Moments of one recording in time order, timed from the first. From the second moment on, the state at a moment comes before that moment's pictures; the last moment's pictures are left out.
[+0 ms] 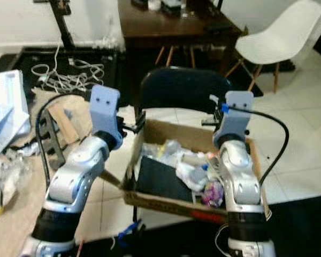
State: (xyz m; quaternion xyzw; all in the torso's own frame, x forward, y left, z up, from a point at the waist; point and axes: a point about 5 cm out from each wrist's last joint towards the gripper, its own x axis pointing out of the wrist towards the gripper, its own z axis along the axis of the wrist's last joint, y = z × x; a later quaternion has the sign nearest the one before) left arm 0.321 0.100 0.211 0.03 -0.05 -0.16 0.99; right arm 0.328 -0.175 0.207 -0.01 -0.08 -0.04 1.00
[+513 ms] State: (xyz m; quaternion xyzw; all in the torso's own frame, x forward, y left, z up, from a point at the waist) left arm 0.321 0.098 0.211 0.03 -0.05 -0.17 0.98; right arm 0.331 -0.204 0.146 -0.04 0.08 -0.05 0.99
